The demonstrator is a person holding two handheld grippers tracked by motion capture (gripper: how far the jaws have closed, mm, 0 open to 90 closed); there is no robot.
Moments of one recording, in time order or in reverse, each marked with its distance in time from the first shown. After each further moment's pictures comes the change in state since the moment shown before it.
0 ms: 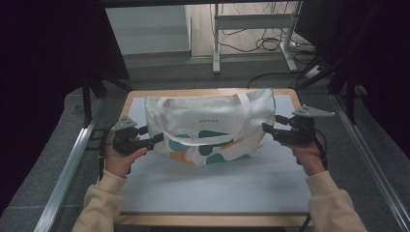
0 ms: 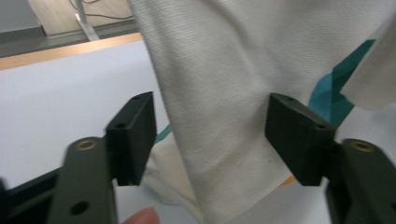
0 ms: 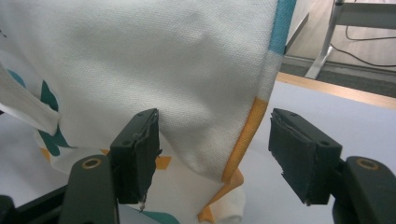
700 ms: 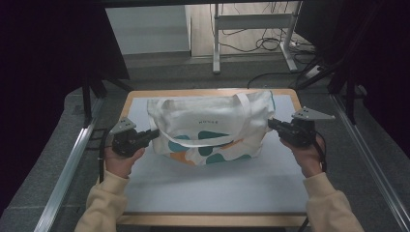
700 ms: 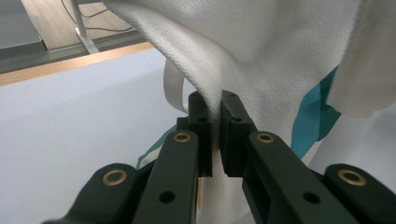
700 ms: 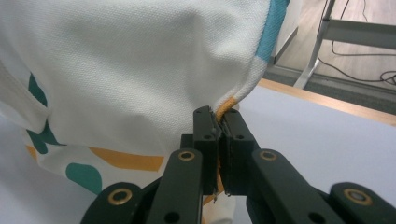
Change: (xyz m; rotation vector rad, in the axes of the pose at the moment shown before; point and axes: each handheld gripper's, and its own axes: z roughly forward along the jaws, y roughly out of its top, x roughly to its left) left arm -0.007 -0.003 -0.010 -0.047 0.005 0.029; right arm 0.007 -0.004 -0.006 -0.032 -0.039 -0.060
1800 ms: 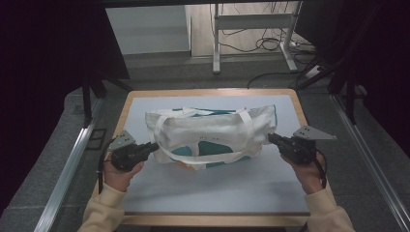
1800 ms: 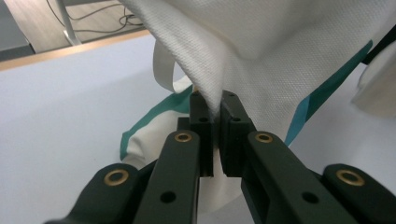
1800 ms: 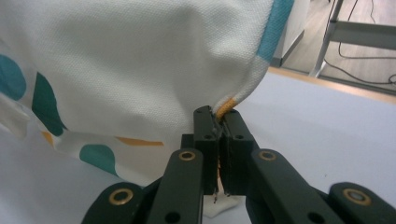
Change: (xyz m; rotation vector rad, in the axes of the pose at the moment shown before) left arm -0.012 -0.031 -0.006 0.001 -0.034 0.031; right arm 0.013 -0.042 -0.011 -0.018 0.021 -0.007
